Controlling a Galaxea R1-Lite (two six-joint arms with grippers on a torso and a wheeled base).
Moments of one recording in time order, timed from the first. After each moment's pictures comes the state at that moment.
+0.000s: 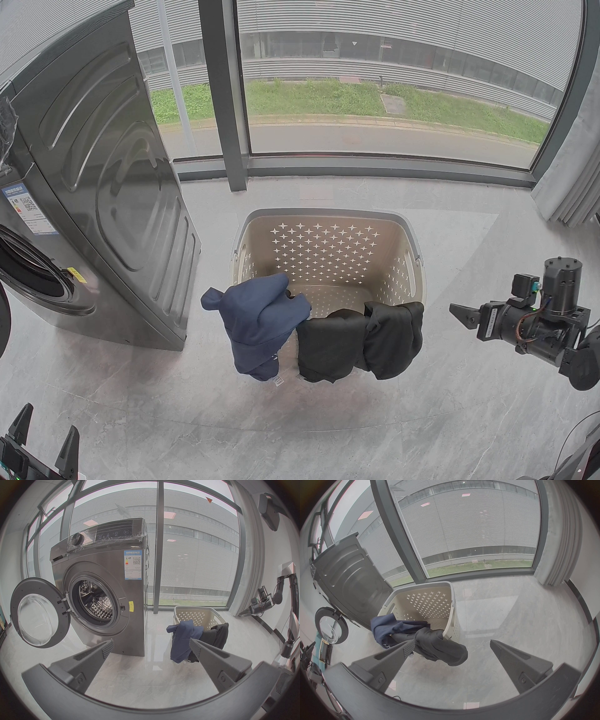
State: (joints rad) left arm 0.00 0.02 -0.02 0.00 0.01 -0.04; right arm 0.28 1.61 -0.40 -0.83 -0.06 0.20
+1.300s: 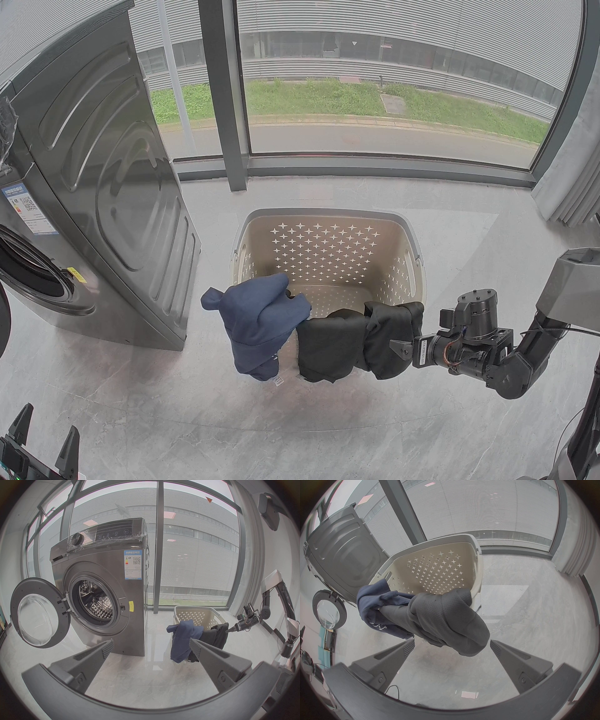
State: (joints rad) left arm 0.00 0.02 -0.02 0.00 0.01 -0.04; right arm 0.40 2.09 -0.54 -0.99 -0.07 0.22
